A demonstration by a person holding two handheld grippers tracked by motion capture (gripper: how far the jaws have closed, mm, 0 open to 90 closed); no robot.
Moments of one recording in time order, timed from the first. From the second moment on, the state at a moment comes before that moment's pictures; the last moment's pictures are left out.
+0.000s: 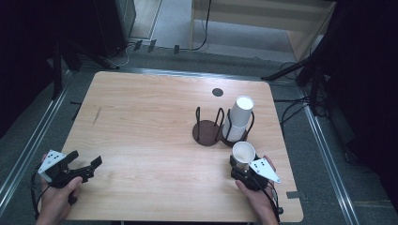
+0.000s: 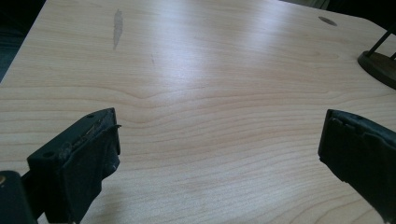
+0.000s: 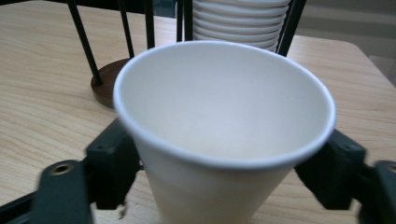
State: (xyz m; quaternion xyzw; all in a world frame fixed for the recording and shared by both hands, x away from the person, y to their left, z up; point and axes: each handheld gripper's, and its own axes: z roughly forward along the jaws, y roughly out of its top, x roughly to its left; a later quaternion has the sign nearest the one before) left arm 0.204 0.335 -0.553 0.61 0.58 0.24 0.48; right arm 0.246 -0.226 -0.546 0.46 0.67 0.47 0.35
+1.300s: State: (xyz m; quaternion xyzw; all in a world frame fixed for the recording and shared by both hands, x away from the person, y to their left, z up) left arm 0.204 0.334 -0.553 0.61 0.58 0.24 0.48; right arm 0.224 -0.297 -0.500 0.48 0.60 0.50 0.40
